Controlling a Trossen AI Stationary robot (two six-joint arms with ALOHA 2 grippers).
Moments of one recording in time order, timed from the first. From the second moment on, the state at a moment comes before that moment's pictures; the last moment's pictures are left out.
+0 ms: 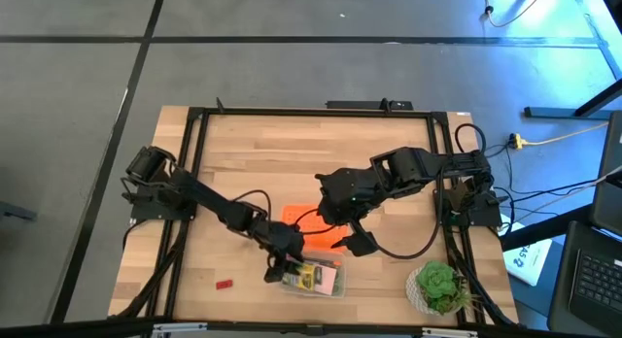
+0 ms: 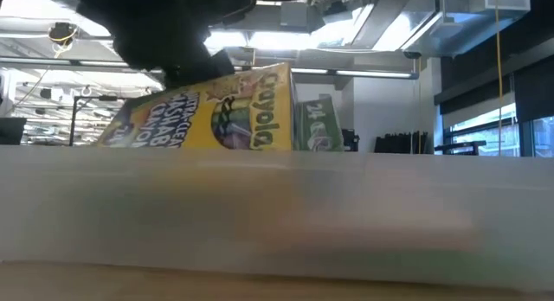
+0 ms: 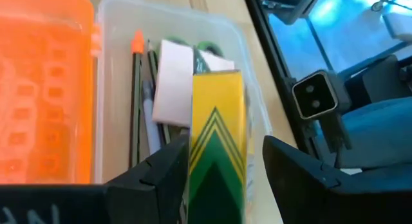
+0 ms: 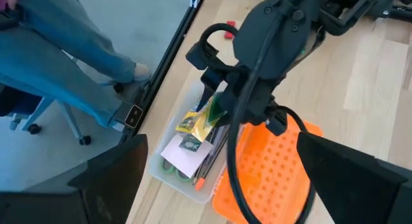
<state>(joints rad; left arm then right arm) -0.37 1.72 0.92 0.13 0.19 -0.41 0.27 1.90 2.30 -1.27 -0.18 -0.03</state>
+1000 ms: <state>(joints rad) -0.53 1.34 0.92 -0.76 0.00 -0.71 0.27 1.90 2.30 -1.24 -0.18 -0.03</state>
